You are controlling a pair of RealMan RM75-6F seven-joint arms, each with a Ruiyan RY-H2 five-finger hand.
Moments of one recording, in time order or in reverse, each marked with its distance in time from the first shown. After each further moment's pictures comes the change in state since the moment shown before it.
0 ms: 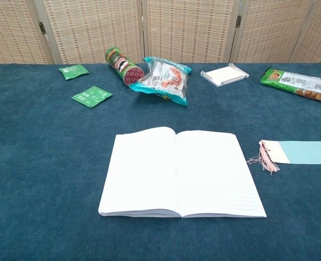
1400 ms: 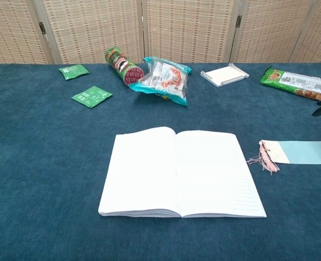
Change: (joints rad) left arm -0.001 0.026 0.024 -0.004 -0.004 -0.037 -0.015; right arm 0.285 -0.176 0.066 0.112 0.333 -0.535 -0.293
